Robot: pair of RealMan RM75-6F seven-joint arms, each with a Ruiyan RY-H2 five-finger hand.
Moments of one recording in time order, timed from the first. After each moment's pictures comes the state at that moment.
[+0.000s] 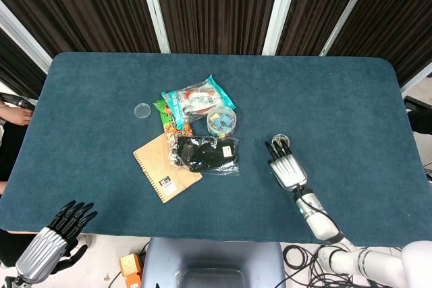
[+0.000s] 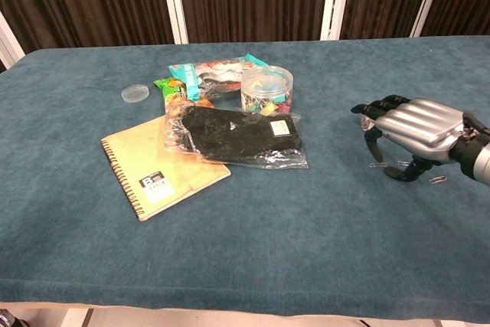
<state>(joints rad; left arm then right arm) -0.11 -1.21 0.23 -1.31 1.97 1.71 -0.17 0.60 -1.64 0.06 -1.25 -1.23 1.00 -0.62</state>
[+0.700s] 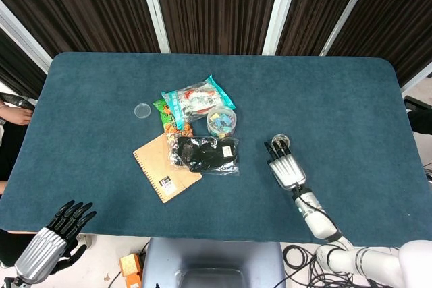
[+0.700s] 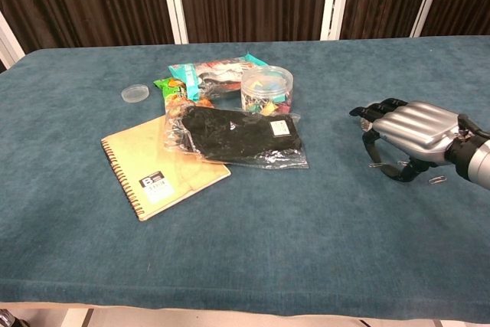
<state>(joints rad) -0.10 -1.22 0.22 -1.31 1.97 1.70 -0.16 0.60 -1.65 0.07 -1.23 -1.22 0.99 -0.61</state>
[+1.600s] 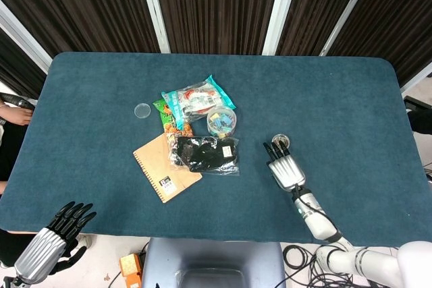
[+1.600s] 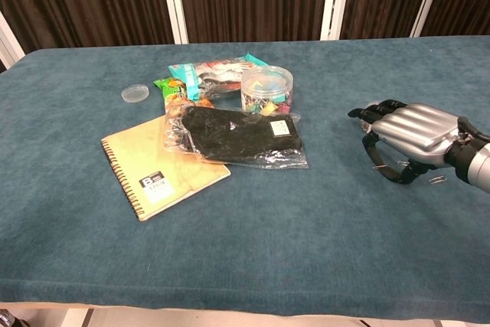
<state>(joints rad) -0.10 -1.21 0.23 -1.31 1.97 1.70 -0.19 0.60 -1.66 0.06 -1.22 -1.25 0.99 -0.58</state>
